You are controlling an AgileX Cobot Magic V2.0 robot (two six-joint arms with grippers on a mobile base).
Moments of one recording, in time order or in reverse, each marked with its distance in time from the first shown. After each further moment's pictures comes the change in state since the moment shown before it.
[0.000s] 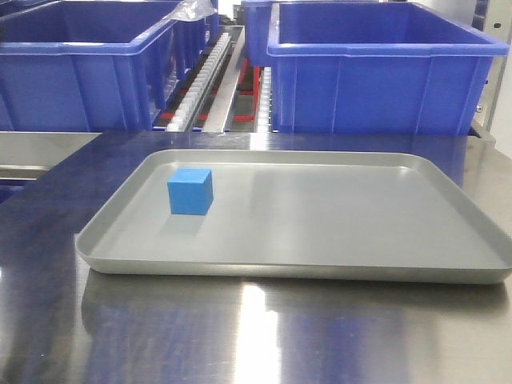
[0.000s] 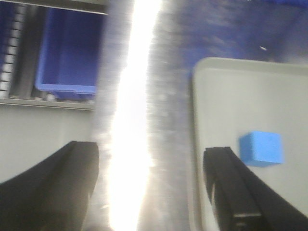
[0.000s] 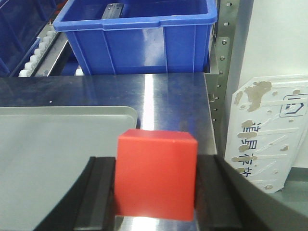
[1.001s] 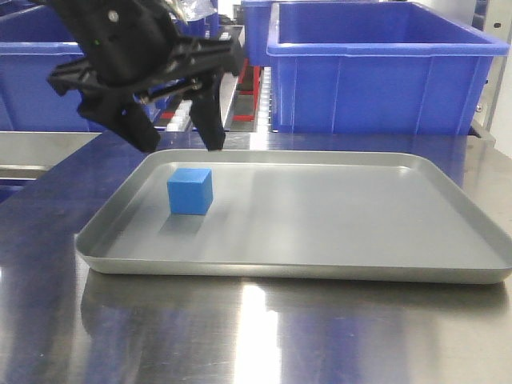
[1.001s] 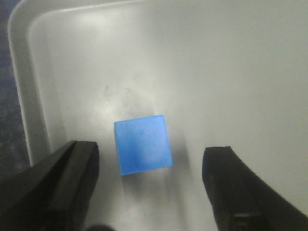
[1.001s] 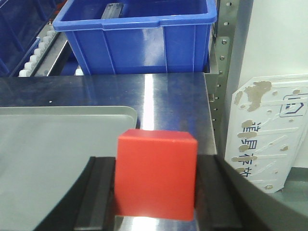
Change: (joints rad) left arm -0.313 0.496 -0.276 -0.015 0.023 -0.071; right arm 0.000 0.000 0.000 0.000 0.000 0.000
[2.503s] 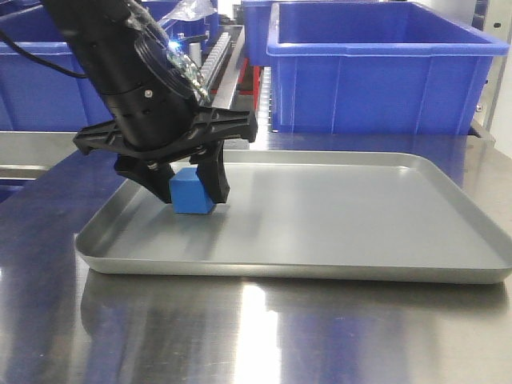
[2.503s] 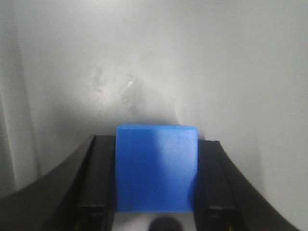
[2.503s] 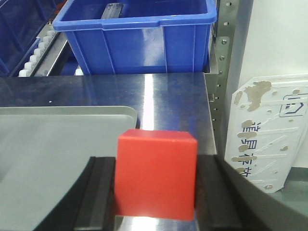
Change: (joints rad) left arm 0.000 0.141 -0.010 -0.035 -0.046 -0.015; right arm 0.000 0.000 0.000 0.000 0.000 0.000
